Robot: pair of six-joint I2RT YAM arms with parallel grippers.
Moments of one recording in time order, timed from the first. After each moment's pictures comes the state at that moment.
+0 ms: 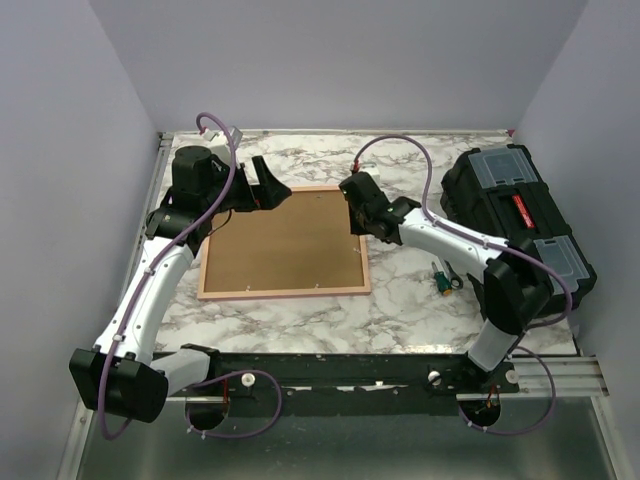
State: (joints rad) left arm -0.20 1.16 1.17 -0.41 0.45 -0.41; right arm 0.73 1.72 1.32 -0.46 0.39 0.43
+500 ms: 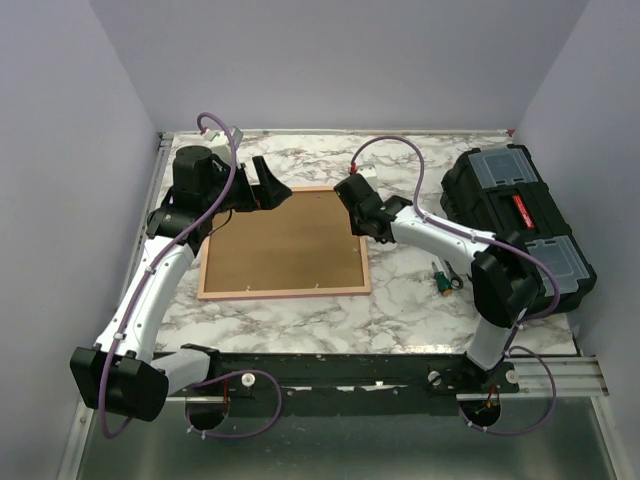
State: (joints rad) left arm -0.20 1.17 1.17 -0.41 0.46 -0.42; right arm 0.74 1.80 1.35 -0.50 0.48 0.43
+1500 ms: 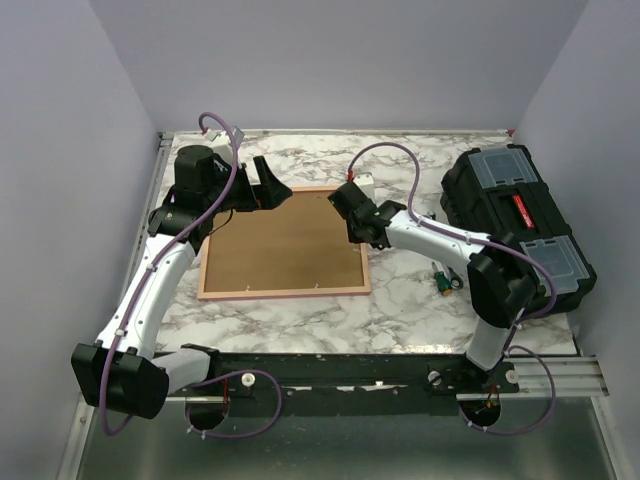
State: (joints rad) left arm -0.20 1.18 1.17 -0.41 0.46 -0.42; right arm 0.78 1.80 1.34 -0.53 0.50 0.49
